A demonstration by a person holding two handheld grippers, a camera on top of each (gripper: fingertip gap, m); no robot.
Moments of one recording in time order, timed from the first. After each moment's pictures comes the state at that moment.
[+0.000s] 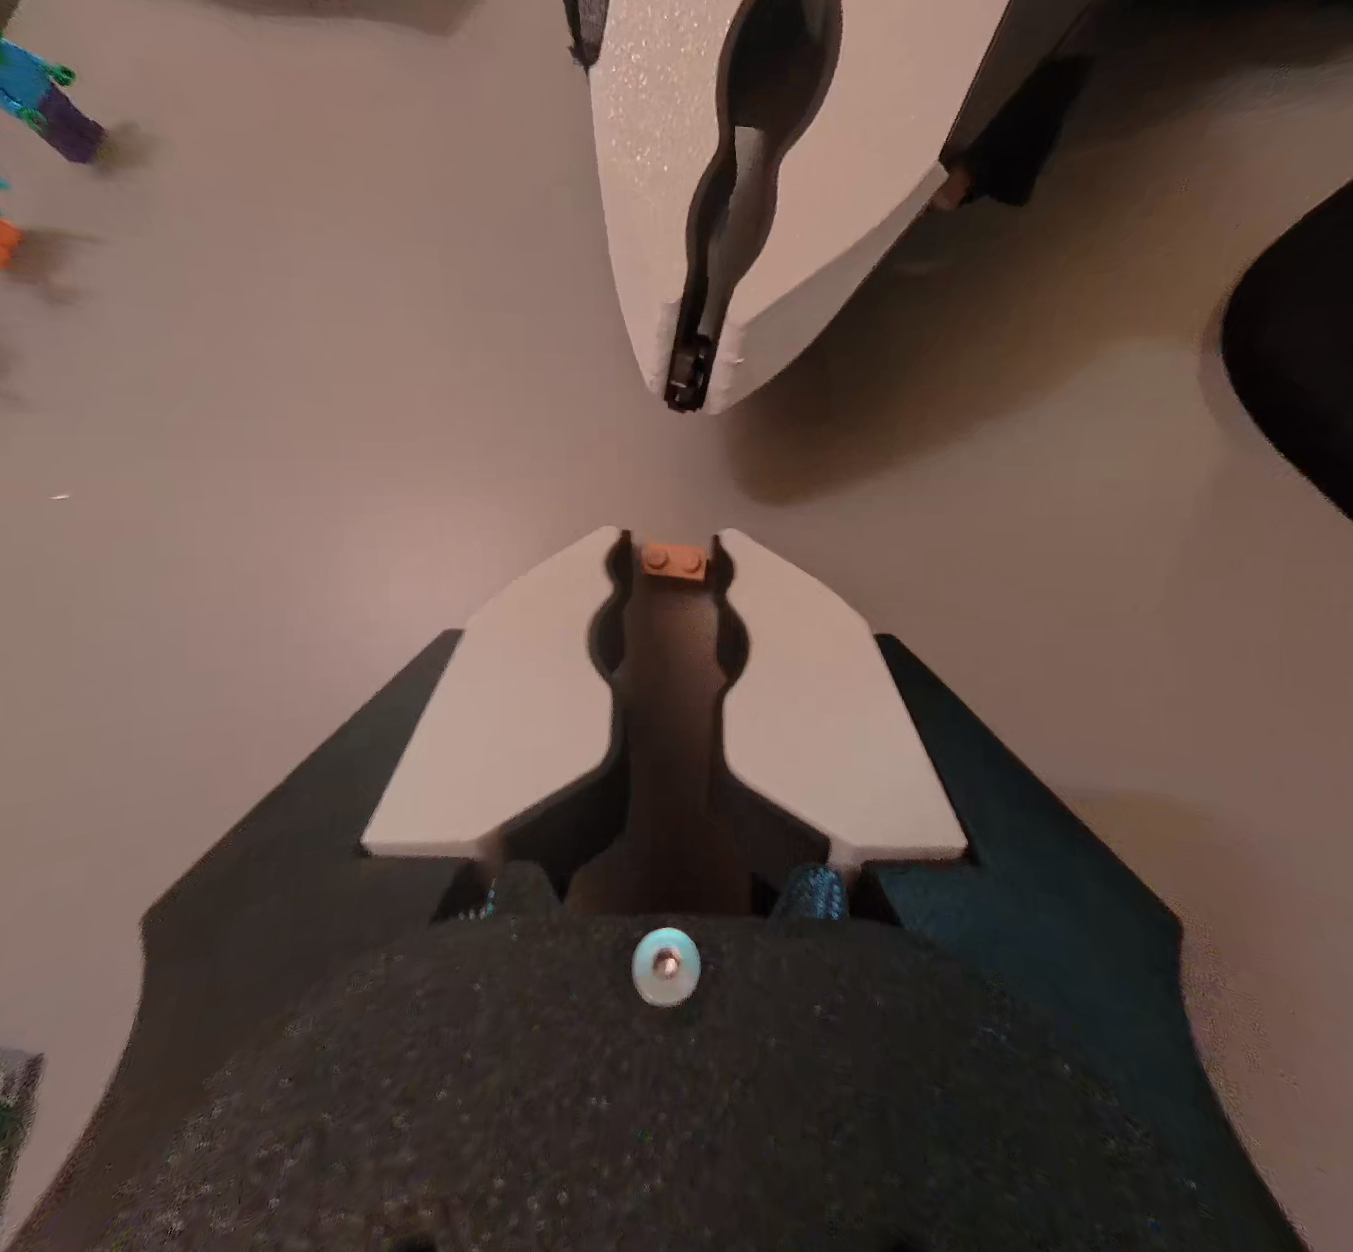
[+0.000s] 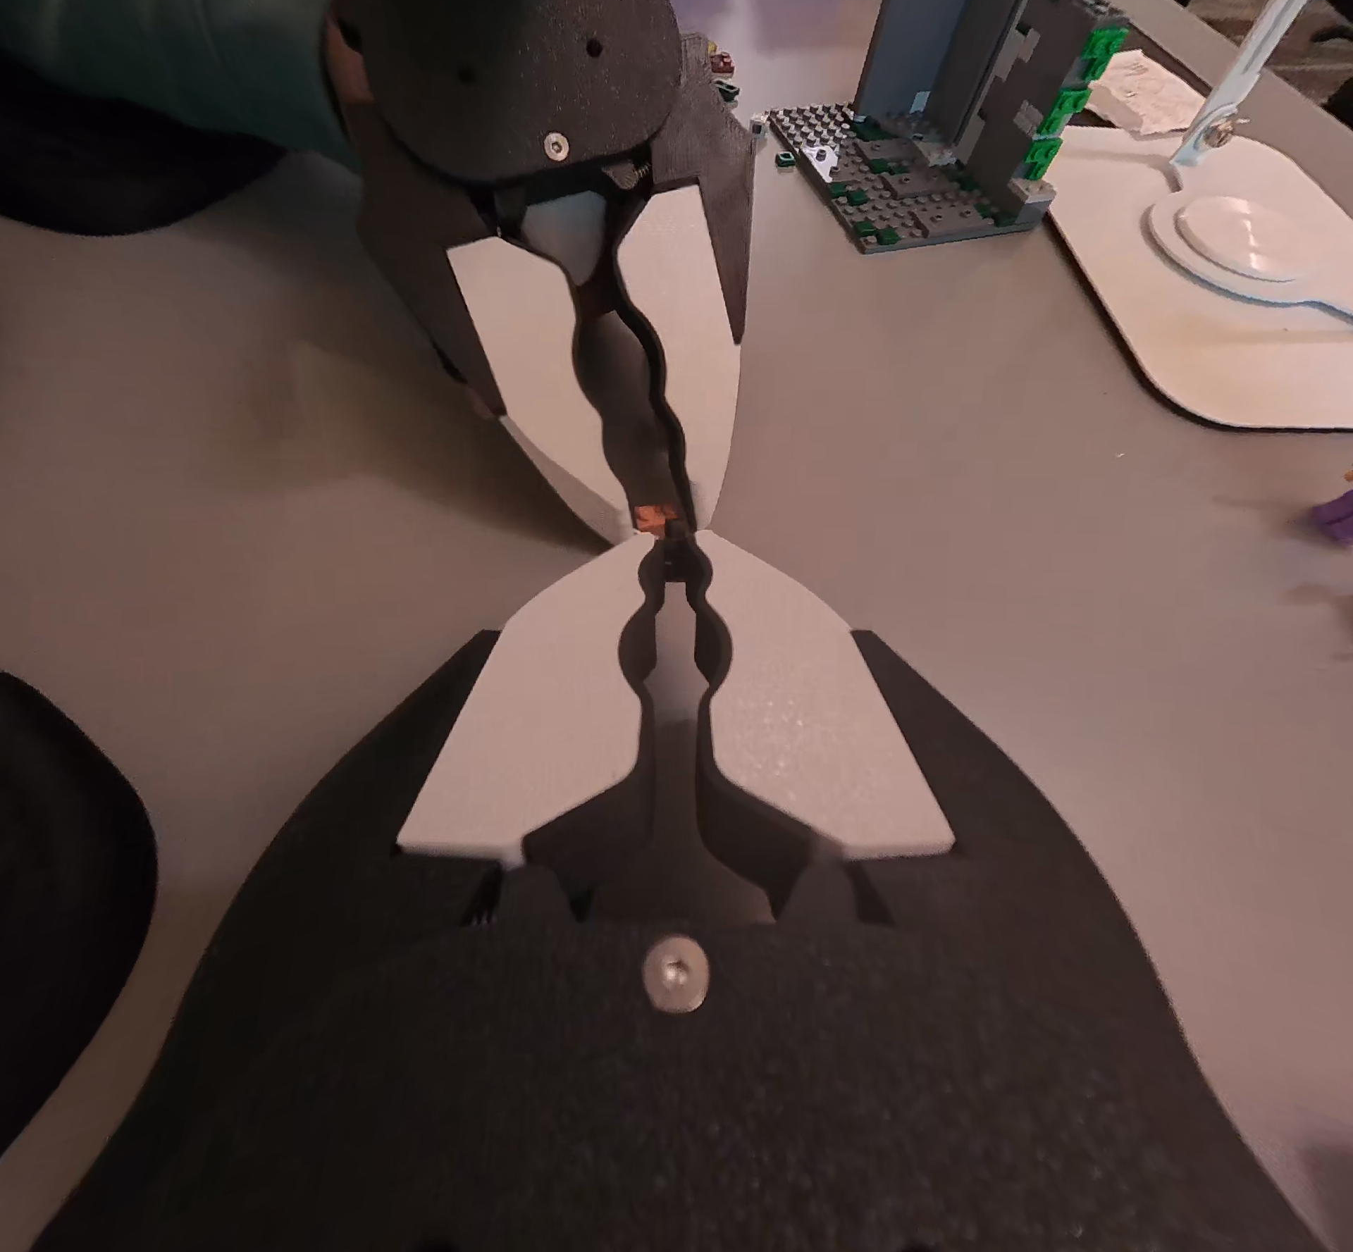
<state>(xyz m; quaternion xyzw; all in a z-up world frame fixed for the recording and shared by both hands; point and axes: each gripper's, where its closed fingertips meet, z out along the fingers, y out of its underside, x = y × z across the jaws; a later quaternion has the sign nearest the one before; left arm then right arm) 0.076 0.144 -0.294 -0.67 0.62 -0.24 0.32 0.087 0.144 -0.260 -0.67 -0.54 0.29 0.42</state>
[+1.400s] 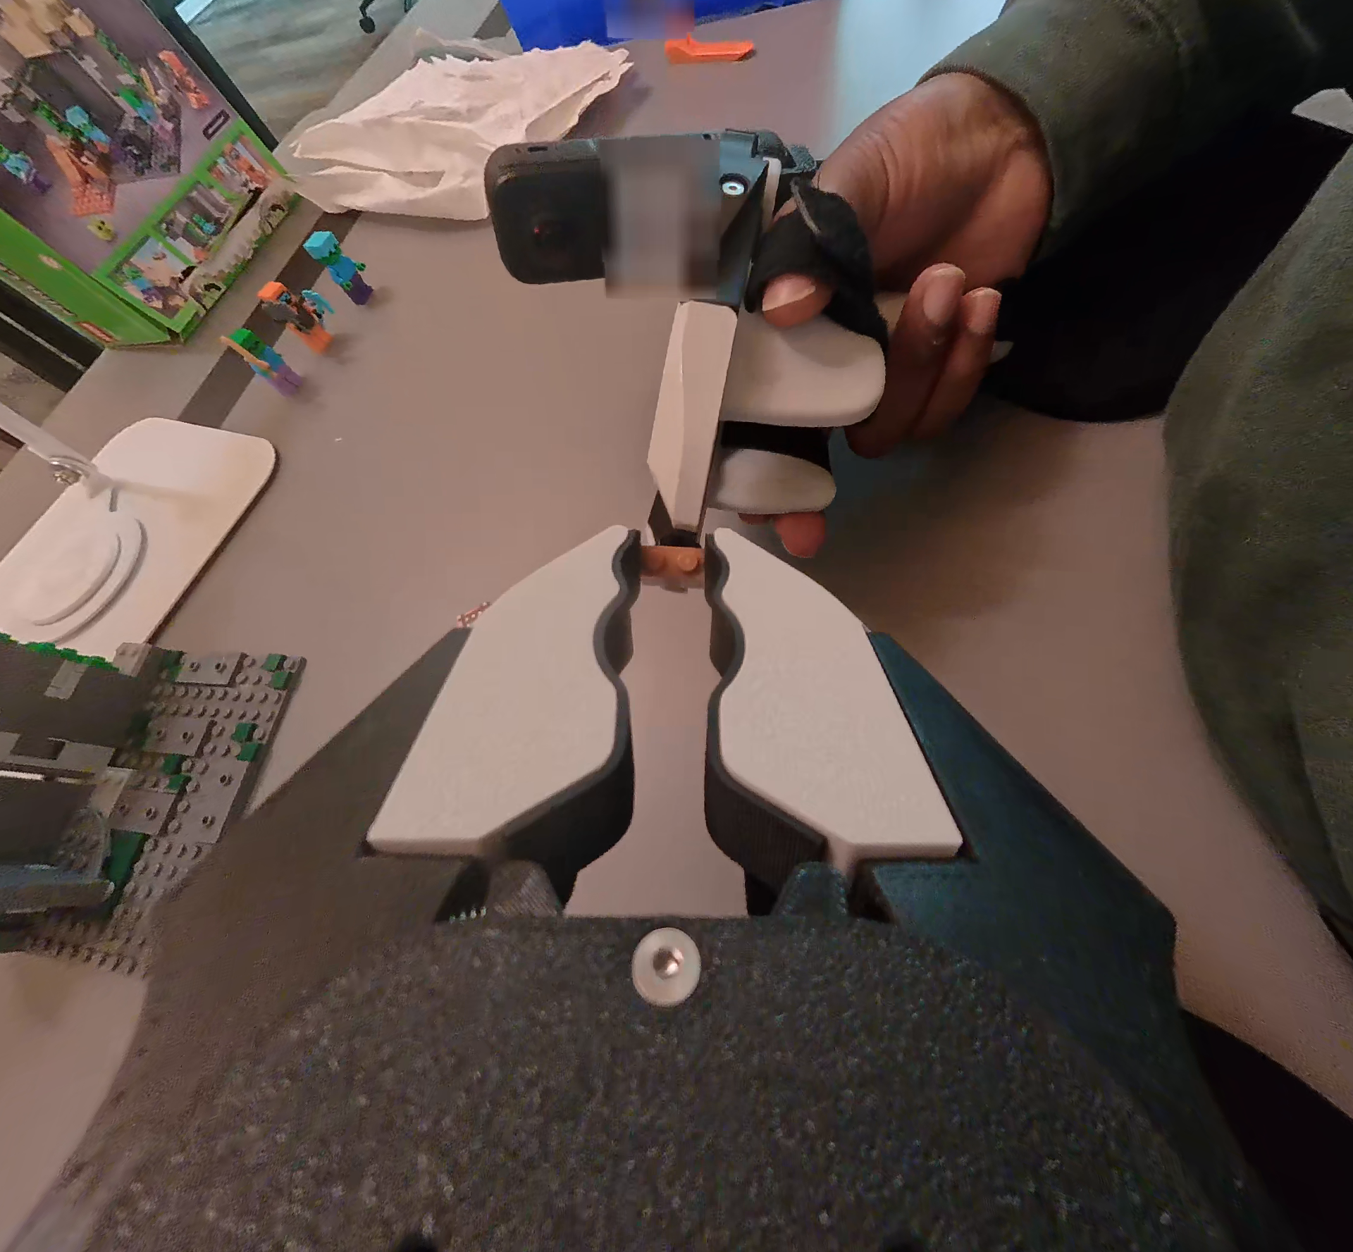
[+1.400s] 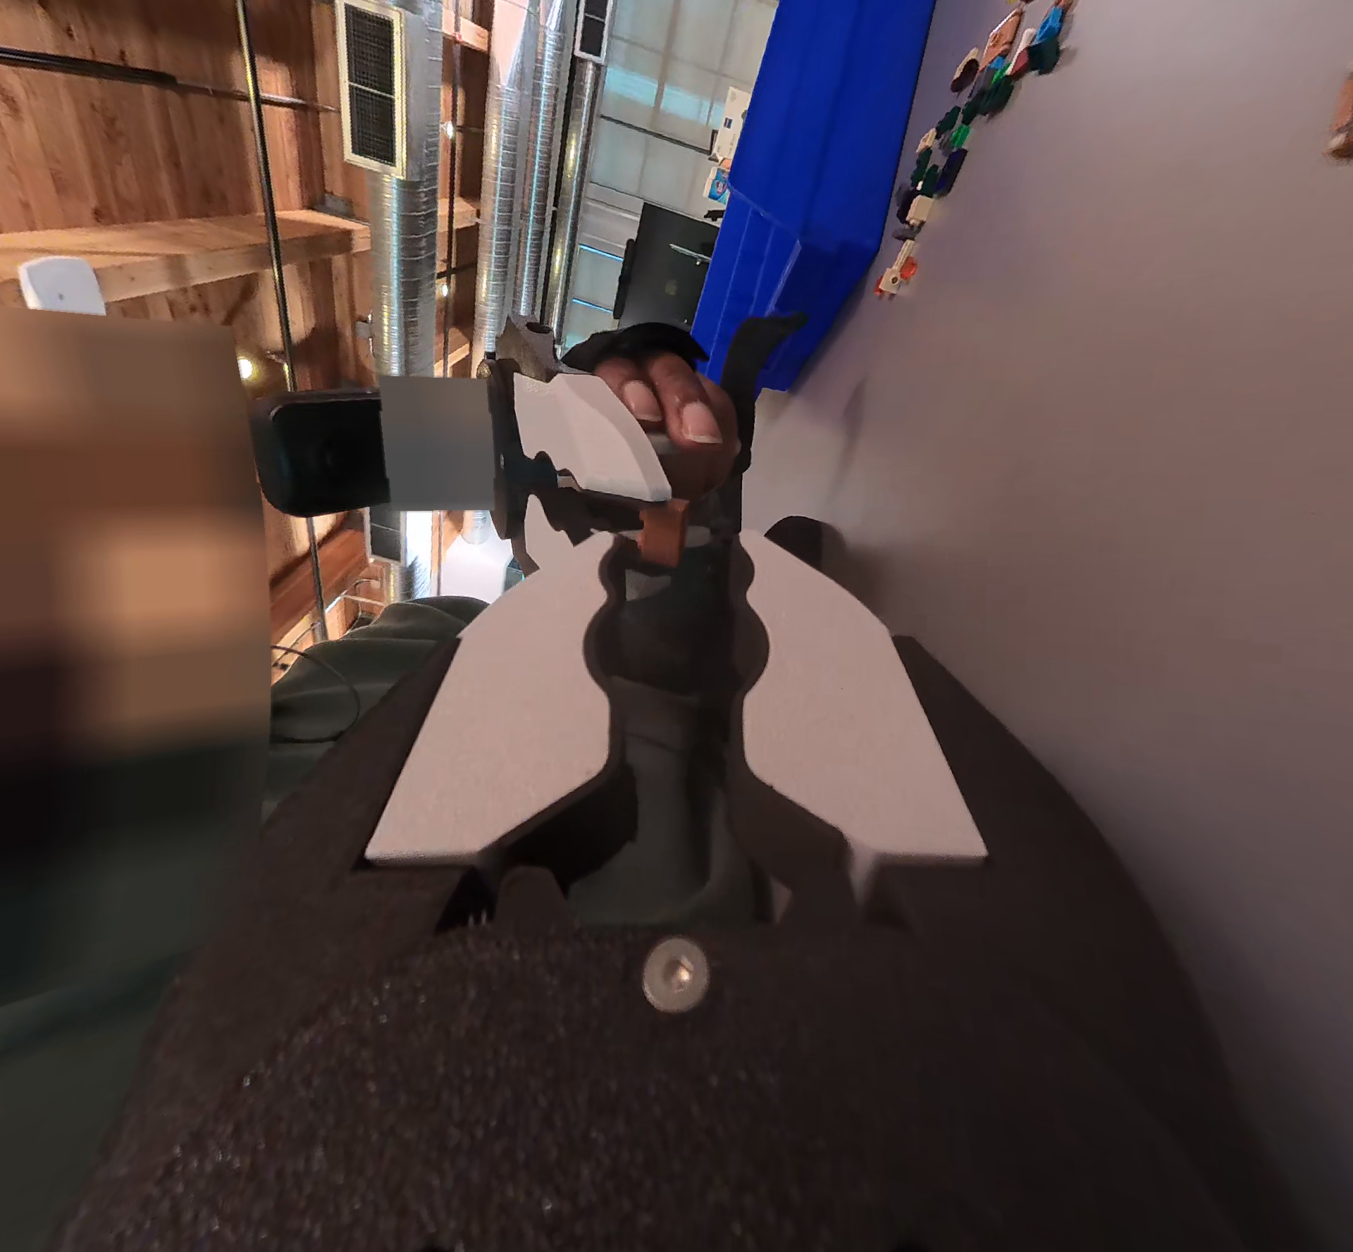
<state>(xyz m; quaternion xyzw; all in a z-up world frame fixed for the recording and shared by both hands) -0.037 0.076 -0.209 -0.62 0.60 -0.25 0.45 -0.051 0.075 -0.211 -0.67 -0.09 0.73 0.11</state>
